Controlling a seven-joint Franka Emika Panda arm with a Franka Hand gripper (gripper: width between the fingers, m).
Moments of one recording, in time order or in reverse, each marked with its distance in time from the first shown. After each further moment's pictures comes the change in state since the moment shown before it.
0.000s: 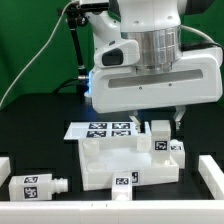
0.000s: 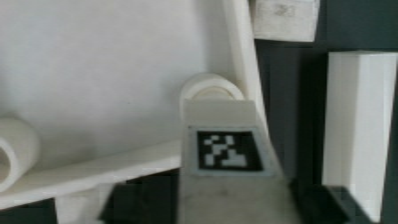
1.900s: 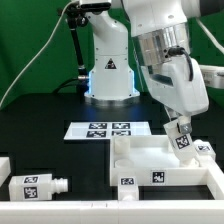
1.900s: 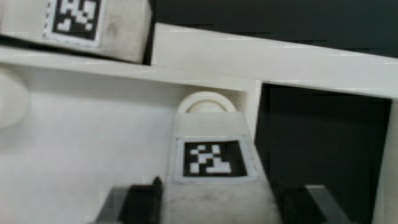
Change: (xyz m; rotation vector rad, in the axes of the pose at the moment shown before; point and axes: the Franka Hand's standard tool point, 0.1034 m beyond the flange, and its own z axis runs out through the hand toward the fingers) arm -0.008 -0.045 0.006 0.226 -0.006 1.491
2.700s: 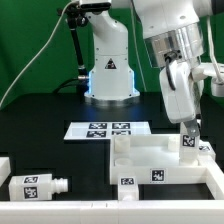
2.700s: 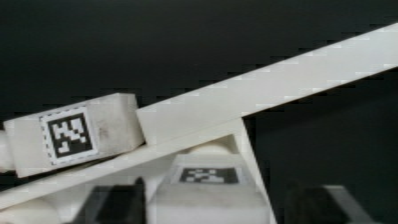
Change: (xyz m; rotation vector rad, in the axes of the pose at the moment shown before) arm -0.016 -0.001 0.004 -0.006 -0.026 0.274
